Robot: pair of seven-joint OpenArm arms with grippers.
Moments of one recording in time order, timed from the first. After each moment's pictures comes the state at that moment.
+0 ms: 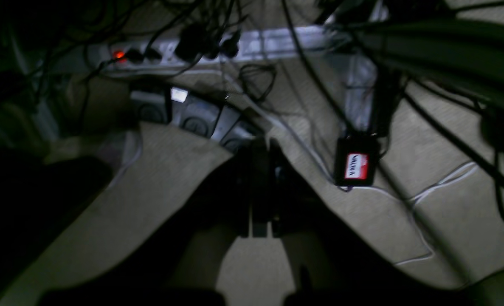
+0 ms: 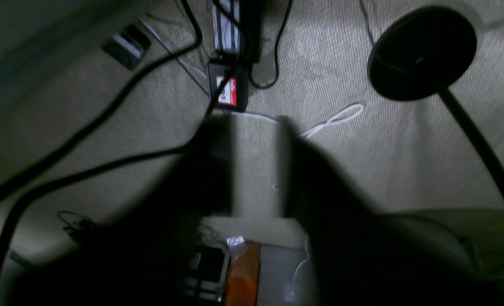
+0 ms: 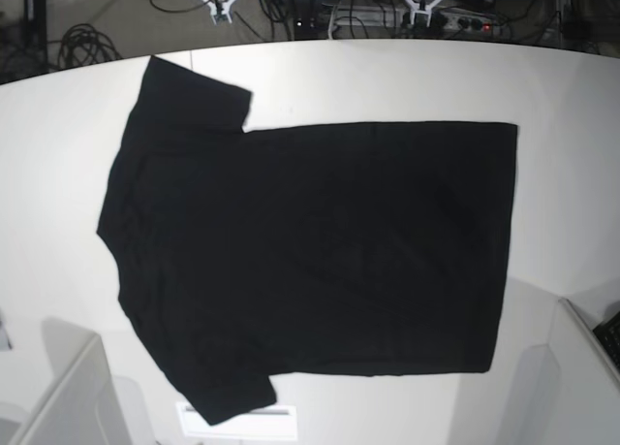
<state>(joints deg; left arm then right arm) 8.1 -5.3 1.4 4.2 0.3 0.5 -11.8 -7.9 0.6 -0.5 9.8 -1.3 8.7 -6.0</state>
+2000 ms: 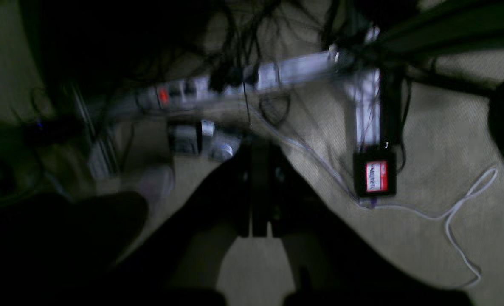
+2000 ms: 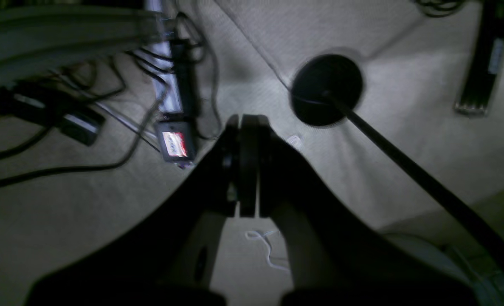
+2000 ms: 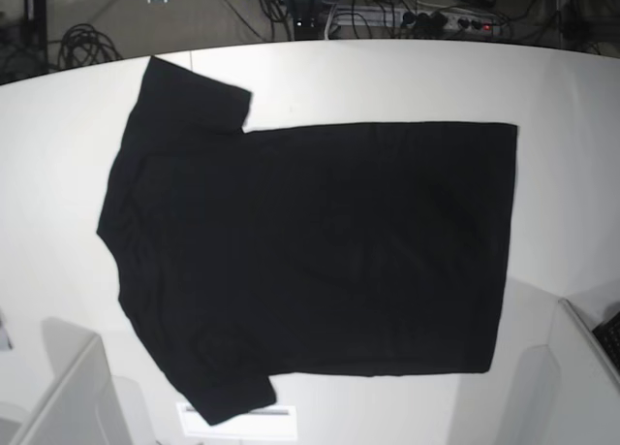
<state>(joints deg) 43.9 -11.2 1.3 56.4 0.2 0.5 -11.4 -39.4 2.8 14.3 60.7 -1.5 9.4 -10.1</state>
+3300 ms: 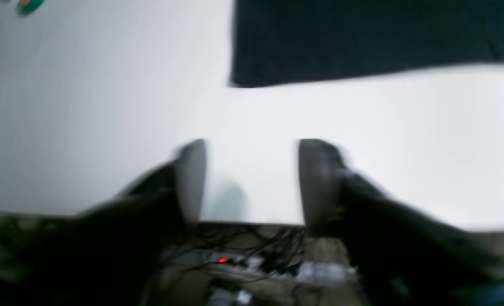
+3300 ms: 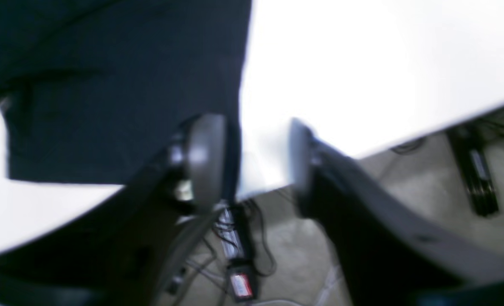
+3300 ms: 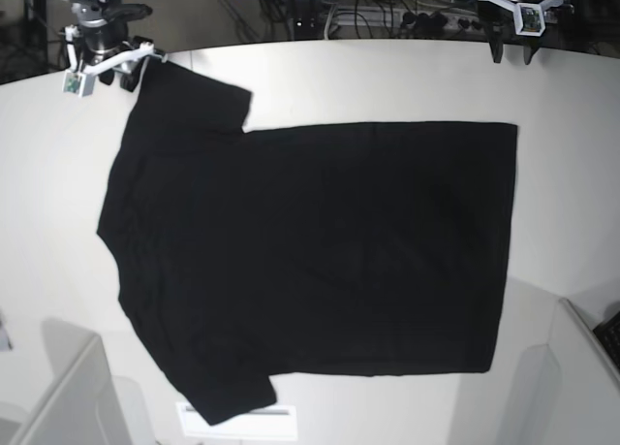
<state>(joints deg) 60.1 -11.0 -17.0 105.6 -14.4 0.3 -10.8 -39.9 -1.3 26.6 113.6 22.7 9.3 -35.9</state>
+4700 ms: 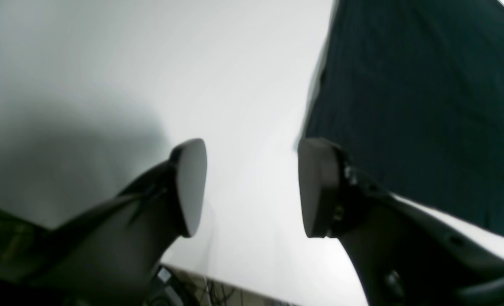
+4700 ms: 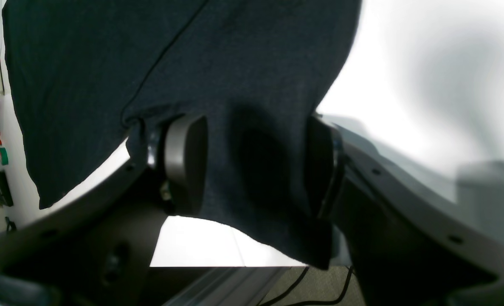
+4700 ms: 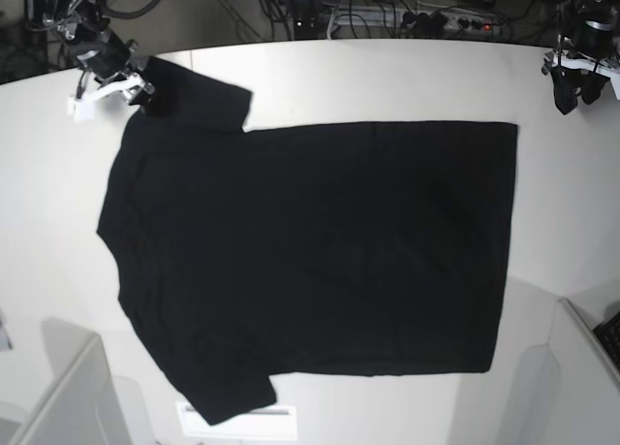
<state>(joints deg) 37.5 -9.0 -52.1 105.1 -44.7 -25.4 37.5 -30.0 7.0 26.1 93.8 52.9 13.4 -47.3</state>
